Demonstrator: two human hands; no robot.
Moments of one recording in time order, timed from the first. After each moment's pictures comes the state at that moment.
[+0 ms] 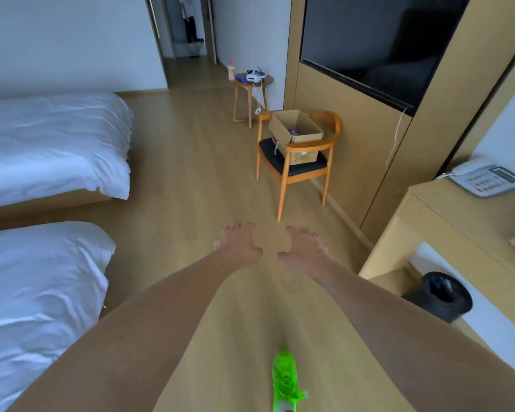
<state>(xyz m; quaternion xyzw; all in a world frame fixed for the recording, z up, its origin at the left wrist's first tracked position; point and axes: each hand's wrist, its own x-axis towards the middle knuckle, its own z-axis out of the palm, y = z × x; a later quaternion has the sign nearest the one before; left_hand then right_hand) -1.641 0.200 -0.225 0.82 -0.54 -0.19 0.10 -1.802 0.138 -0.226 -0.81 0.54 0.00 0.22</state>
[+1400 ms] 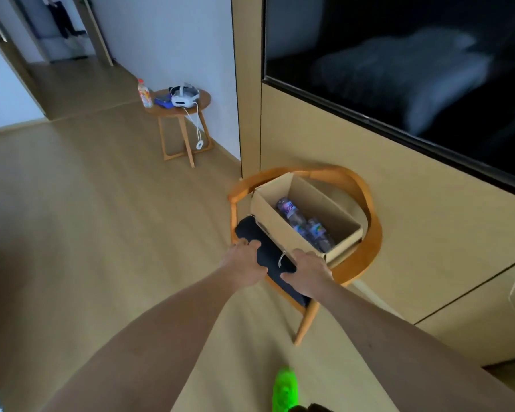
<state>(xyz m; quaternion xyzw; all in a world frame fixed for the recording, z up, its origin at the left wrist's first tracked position) -1.155 -0.709 -0.281 0.70 -0.66 -0.26 0.05 -1.332 -0.707 -0.277 -0.68 0.68 0.01 0.27</state>
